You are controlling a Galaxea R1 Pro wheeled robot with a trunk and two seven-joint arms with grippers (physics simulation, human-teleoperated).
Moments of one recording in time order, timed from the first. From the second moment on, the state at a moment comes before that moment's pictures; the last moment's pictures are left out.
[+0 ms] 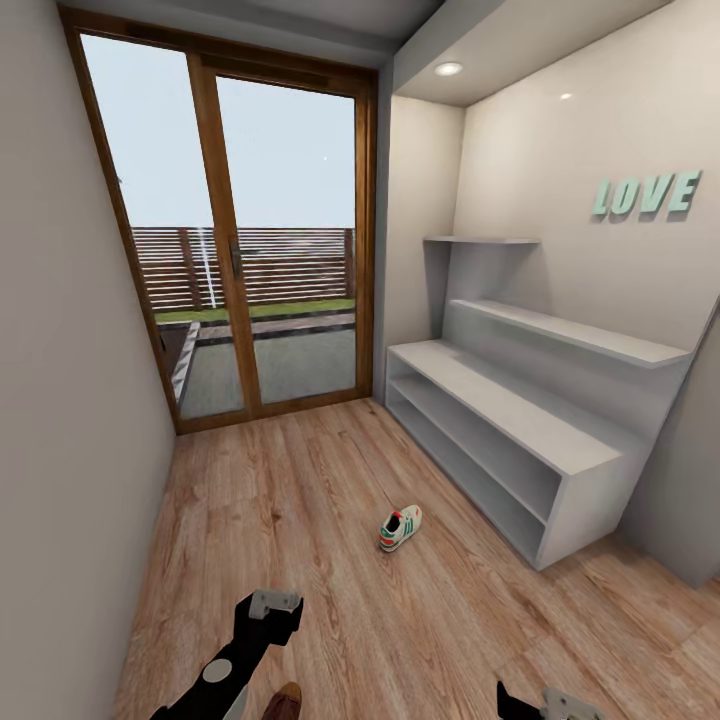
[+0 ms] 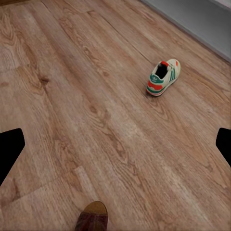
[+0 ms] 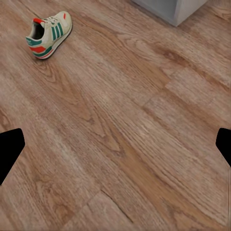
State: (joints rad) left arm -0.42 -0.04 -0.17 -0.47 0.05 -0.21 -0.01; right arm -0.01 0.03 -0.13 -0.93 -0.21 0.01 -0.12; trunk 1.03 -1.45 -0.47
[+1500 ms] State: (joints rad) left arm -0.42 -0.04 -0.17 -0.47 0.05 -0.21 -0.01; right arm -0.01 0.02 -0.13 -0.94 -0.18 0.09 -0.12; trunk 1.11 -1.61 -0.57
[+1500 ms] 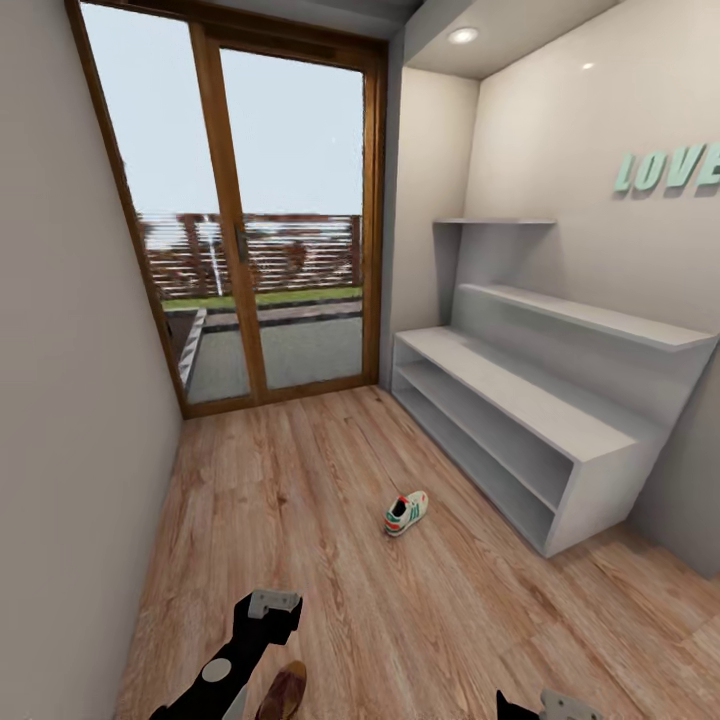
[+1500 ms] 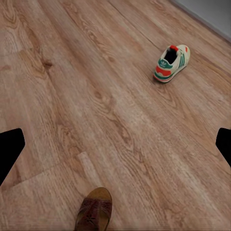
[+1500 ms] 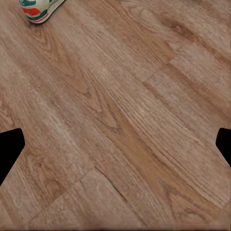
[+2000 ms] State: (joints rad) left arm -0.42 -0.04 -0.17 -0.47 0.05 -0.21 -0.01; right arm -0.01 0.03 -0.13 -0.94 -0.18 0.10 -0.12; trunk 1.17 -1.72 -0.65
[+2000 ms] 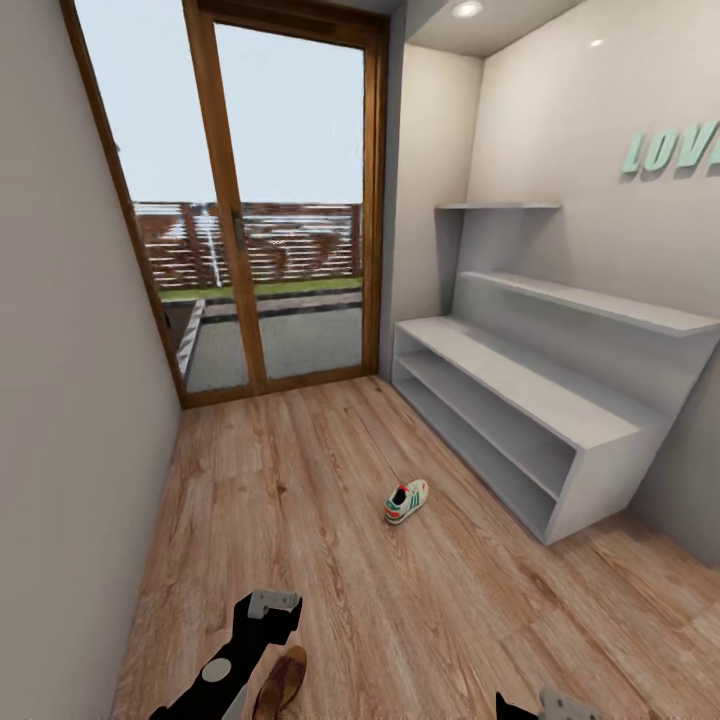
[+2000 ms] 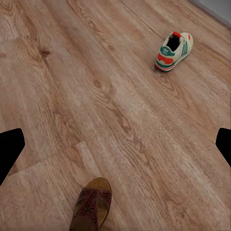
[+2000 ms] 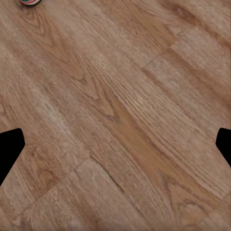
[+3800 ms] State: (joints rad) left arm -0.43 0.07 -0.16 -0.49 0.05 -0.21 -0.01; right arm -0.01 0.03 -0.13 -1.43 -0.17 0.59 -0.11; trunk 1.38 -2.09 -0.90
